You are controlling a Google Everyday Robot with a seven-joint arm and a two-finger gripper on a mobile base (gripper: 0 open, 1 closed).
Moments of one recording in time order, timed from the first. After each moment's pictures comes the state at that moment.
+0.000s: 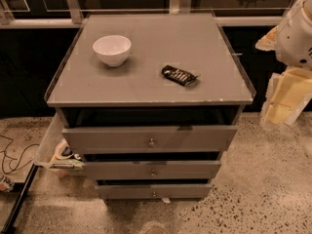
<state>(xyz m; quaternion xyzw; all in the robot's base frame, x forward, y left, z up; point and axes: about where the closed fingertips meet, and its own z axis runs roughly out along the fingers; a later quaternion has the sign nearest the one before) 0.438 -0.216 0.977 -0.60 0.78 -0.04 0.16</state>
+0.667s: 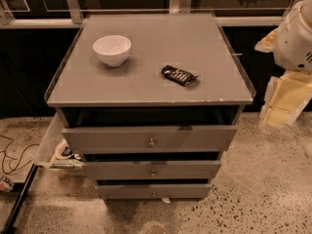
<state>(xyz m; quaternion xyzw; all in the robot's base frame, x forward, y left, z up) 0.436 -0.215 0.974 -0.60 0.78 -0.04 0.16</state>
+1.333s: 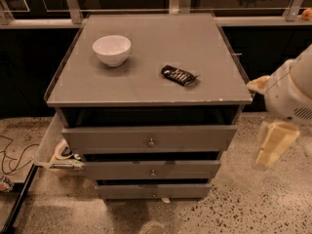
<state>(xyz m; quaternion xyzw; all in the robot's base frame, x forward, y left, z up) 0.415 -0.217 0.895 -0.62 0.77 -0.01 0.17</state>
